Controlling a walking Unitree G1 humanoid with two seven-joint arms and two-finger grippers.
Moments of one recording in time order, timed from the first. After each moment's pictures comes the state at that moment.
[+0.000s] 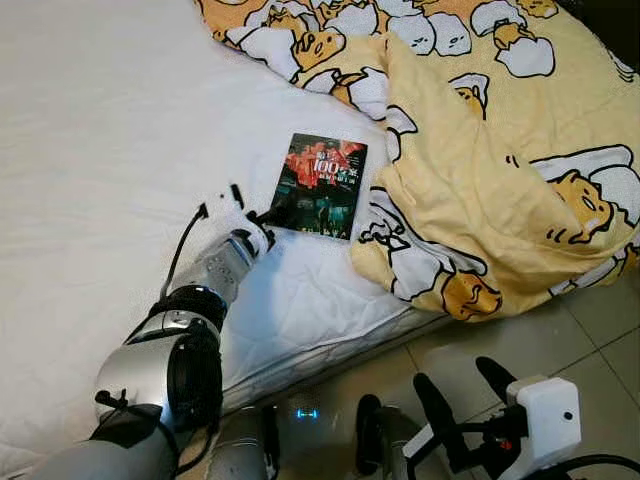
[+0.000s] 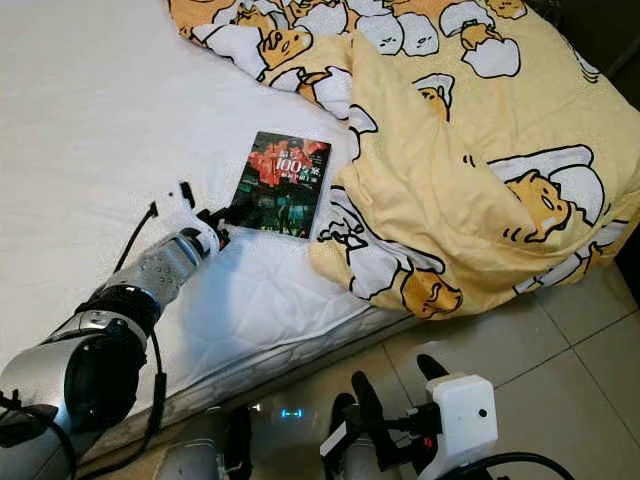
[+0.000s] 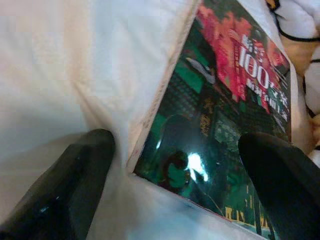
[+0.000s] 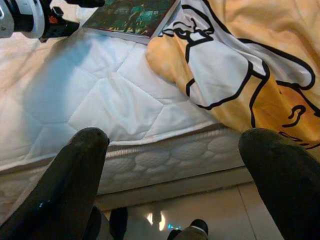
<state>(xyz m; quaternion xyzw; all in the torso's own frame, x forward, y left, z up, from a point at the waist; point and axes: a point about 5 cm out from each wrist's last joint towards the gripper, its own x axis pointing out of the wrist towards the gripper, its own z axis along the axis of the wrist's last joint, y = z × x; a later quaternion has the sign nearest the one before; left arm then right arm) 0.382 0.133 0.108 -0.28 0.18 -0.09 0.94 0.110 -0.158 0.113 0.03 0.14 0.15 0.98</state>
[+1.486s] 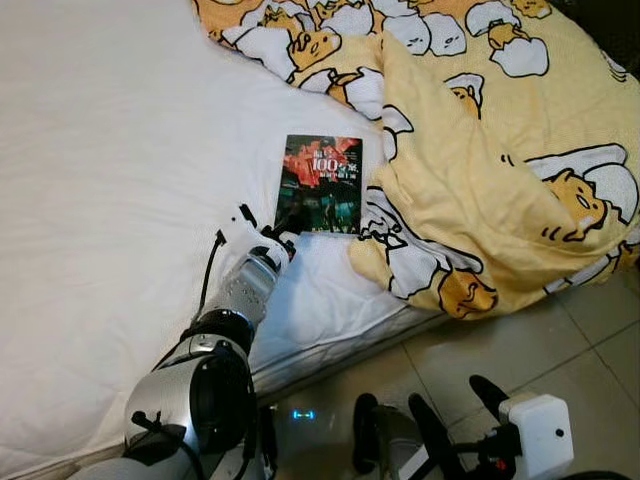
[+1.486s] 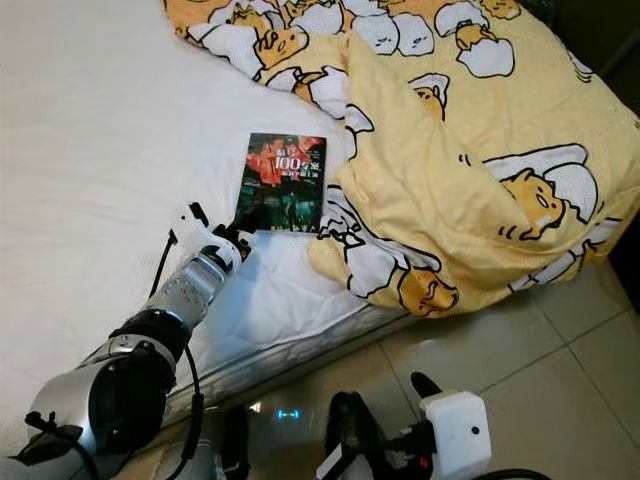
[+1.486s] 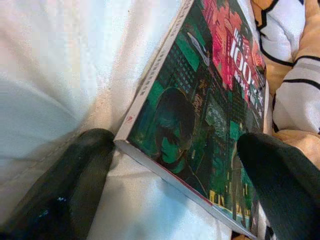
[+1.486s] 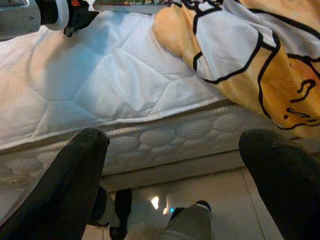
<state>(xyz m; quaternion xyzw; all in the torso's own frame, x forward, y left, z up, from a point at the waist) 0.365 0.103 0.081 -0.42 0.16 -0.05 0.89 0.096 -0.156 0.103 0.03 0.17 0.16 0.97</state>
